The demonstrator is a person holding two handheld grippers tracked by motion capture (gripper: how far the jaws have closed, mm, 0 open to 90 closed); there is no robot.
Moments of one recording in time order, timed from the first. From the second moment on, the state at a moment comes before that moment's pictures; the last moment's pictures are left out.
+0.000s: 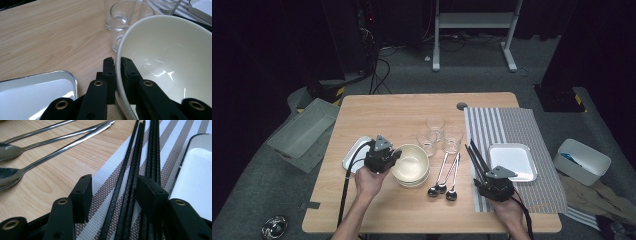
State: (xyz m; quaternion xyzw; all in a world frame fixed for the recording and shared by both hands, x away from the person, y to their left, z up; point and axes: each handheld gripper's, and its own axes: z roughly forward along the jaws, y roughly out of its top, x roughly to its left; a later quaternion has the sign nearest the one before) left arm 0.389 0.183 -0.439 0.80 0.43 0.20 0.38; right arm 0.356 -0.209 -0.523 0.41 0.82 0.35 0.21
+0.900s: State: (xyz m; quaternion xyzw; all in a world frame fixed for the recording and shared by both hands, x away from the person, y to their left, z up) left arm 0.387 0.184 -0.431 0.79 0.43 0.20 0.39; right arm 0.356 -0.209 -0.523 0.41 0.82 0.35 0.21
